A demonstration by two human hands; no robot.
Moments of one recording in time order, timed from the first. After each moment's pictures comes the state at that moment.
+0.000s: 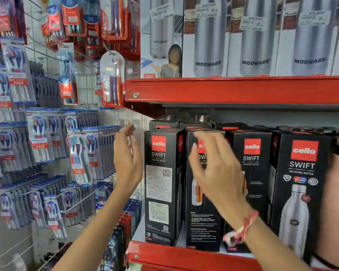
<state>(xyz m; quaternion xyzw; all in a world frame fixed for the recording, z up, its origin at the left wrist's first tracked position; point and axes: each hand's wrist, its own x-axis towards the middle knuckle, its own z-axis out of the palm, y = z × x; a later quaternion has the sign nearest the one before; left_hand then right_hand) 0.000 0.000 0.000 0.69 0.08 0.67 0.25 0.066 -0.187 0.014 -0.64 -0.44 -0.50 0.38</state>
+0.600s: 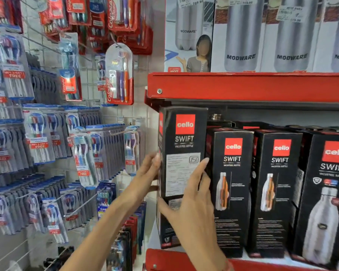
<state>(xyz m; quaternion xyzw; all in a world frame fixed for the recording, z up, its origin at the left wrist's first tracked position) -0.026 0.030 -0.026 0.74 0.02 0.29 0.61 0.008 -0.106 -0.054 -0.81 -0.37 -0.24 0.38</state>
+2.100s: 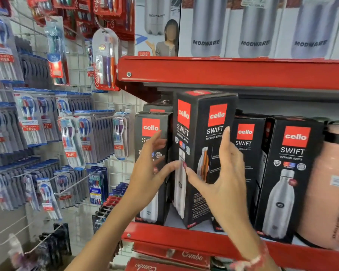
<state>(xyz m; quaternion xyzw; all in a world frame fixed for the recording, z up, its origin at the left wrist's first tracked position) -0.014 -0.072 -0.036 0.78 0.00 0.47 0.41 0.060 -0.222 -0.036 -0.71 -0.39 -0.28 0.51</state>
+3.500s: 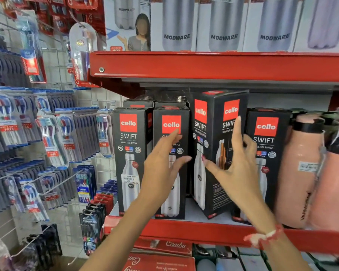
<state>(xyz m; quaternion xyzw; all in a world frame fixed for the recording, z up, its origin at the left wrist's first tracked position) 0.028 -0.132 -0.035 0.81 0.00 0.53 0.26 0.110 -0.281 -0.028 -0.76 -0.34 -0.29 0.47</state>
